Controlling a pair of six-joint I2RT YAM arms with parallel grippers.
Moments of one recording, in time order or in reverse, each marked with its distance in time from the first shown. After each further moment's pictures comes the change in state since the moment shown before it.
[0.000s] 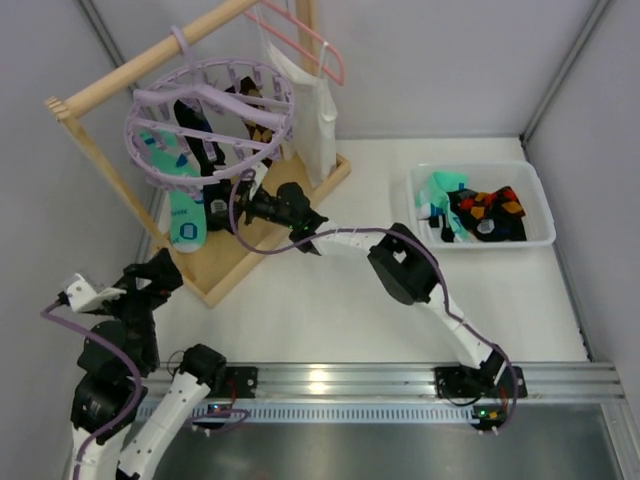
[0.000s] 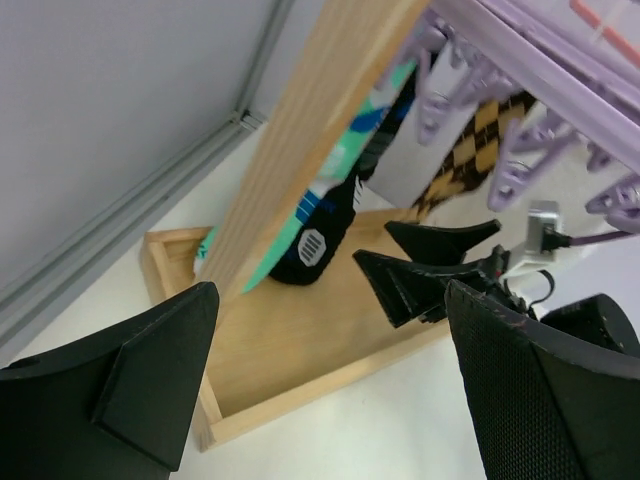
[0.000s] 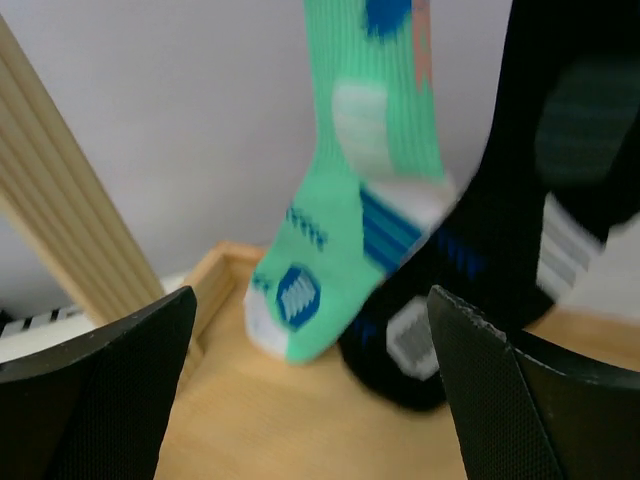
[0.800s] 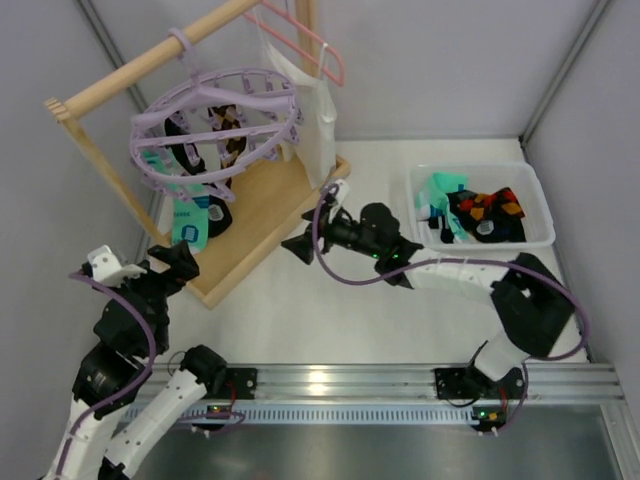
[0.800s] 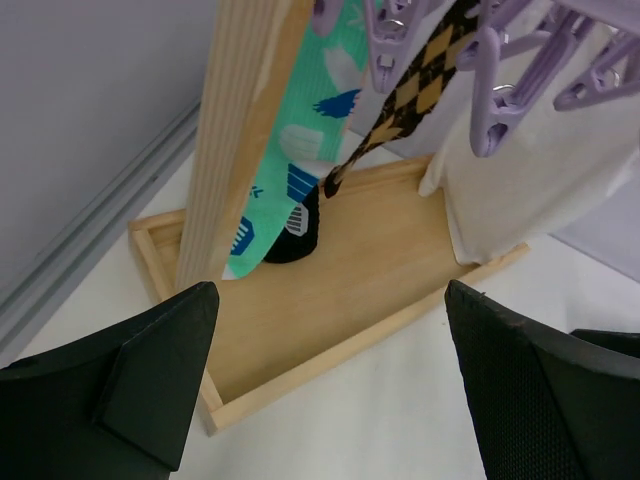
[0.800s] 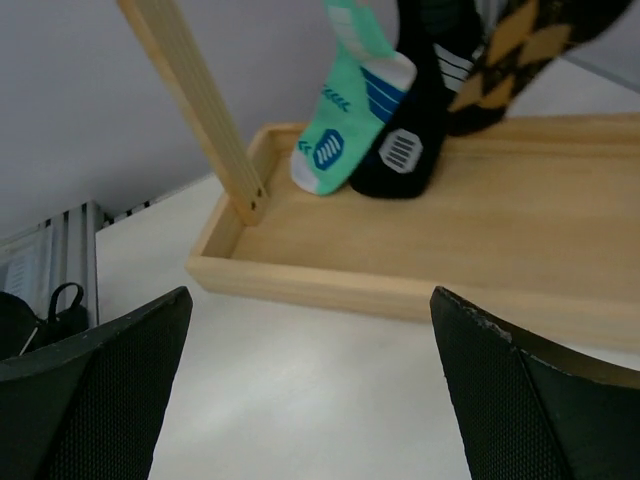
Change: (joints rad) left arm -0.126 0.172 0.033 -0.005 -0.005 0.031; right arm -0.102 -0.982 -1.104 -0.111 0.072 0.065
